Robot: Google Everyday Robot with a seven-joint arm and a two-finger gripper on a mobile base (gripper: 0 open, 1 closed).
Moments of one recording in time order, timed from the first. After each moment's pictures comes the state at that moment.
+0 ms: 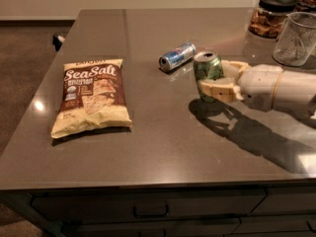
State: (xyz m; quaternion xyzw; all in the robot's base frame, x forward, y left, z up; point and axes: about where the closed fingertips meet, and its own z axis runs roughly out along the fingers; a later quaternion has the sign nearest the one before) arm 0.555 -0.152 0.913 -0.38 0.68 0.22 0.58
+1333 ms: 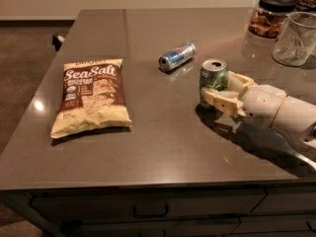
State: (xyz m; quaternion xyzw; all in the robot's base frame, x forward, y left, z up) arm 0.542 -0.162 0.894 -0.33 0.64 0.24 0.65
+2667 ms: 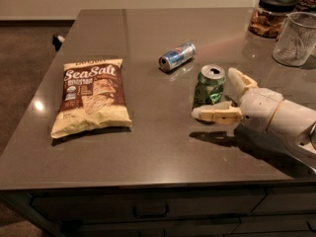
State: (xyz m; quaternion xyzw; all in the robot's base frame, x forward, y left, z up) arm 0.543 -0.159 0.887 -0.32 0.65 0.23 0.65
